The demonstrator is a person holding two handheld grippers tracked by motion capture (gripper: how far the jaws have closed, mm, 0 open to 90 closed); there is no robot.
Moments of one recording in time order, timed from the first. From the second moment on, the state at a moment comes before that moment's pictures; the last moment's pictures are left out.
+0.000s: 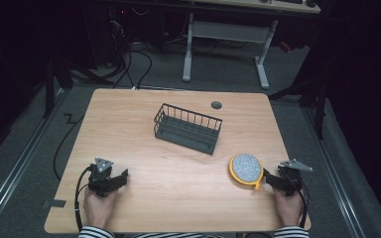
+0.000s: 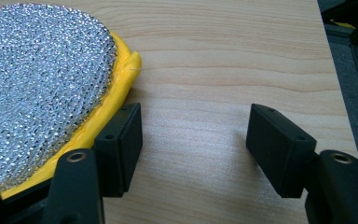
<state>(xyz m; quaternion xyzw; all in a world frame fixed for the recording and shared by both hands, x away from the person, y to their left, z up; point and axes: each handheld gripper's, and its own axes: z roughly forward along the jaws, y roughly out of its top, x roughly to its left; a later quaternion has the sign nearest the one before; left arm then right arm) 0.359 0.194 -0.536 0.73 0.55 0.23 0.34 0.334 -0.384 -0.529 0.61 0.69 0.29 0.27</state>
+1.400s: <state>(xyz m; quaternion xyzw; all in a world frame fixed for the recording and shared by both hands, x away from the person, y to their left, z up) 0.412 0.159 -0.438 0.76 0.50 0.18 0.37 0.333 -0.384 -0.529 0.61 0.69 0.29 0.27</state>
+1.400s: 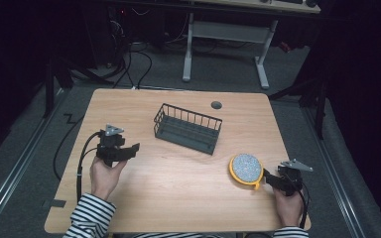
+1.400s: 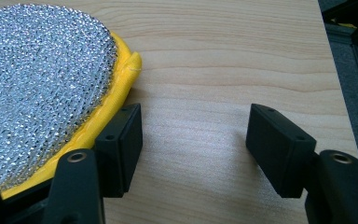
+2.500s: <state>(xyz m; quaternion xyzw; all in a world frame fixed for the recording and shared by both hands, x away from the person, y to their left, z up) 0.497 0.114 -0.390 0.78 0.48 0.17 0.37 0.334 -0.384 -0.529 0.61 0.69 0.29 0.27</state>
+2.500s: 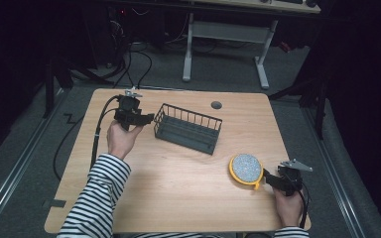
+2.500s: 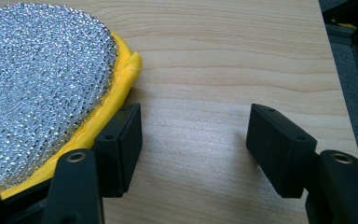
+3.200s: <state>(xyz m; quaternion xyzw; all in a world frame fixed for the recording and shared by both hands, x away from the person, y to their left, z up) 0.544 0.085 -0.413 0.80 0.49 0.15 0.33 0.334 -0.384 -0.529 0.61 0.69 0.29 0.27</state>
